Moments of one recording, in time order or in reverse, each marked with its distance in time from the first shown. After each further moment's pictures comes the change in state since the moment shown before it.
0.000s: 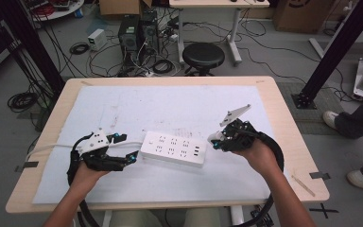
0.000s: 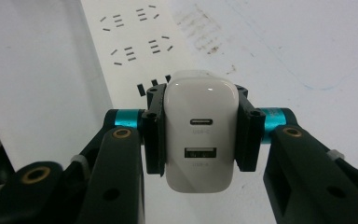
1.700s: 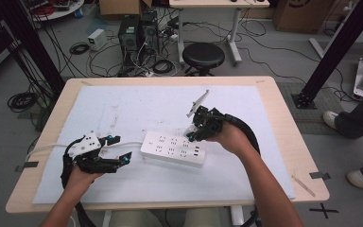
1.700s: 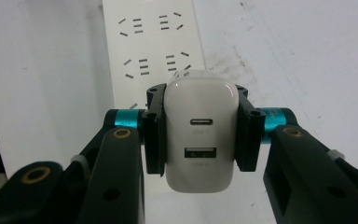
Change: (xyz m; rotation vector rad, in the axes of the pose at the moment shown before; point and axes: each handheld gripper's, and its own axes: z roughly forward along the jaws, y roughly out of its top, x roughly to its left) left arm 0.008 -0.015 -0.014 -0.029 0.013 -0.036; right arm 0.006 0.078 0.048 0.119 0.107 -0.163
